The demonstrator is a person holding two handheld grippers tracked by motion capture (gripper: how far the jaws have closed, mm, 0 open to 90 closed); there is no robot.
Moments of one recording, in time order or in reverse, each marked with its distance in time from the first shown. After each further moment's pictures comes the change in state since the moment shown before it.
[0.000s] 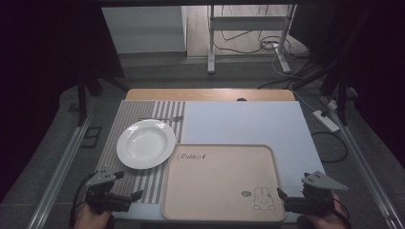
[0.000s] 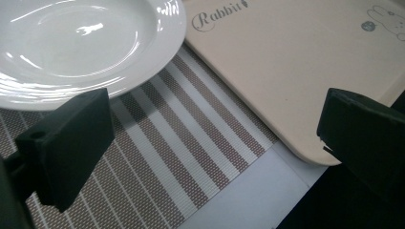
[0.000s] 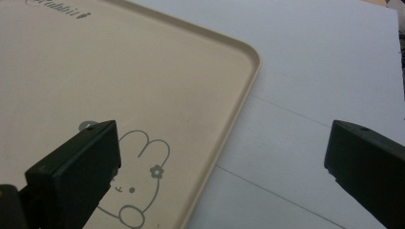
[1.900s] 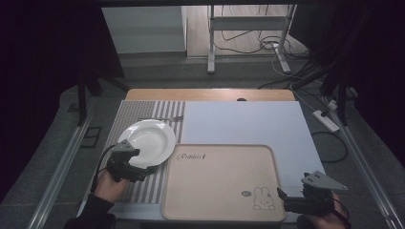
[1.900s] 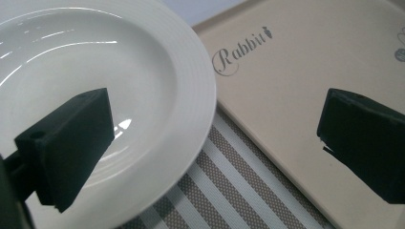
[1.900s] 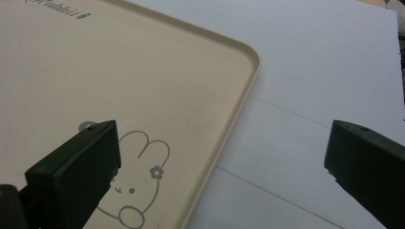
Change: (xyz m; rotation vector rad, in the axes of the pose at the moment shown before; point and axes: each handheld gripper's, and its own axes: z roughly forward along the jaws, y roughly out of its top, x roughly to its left) left arm 0.040 0.058 0.058 0.046 -0.051 0.003; right arm 0.000 0.000 0.000 0.002 -0.001 -0.001
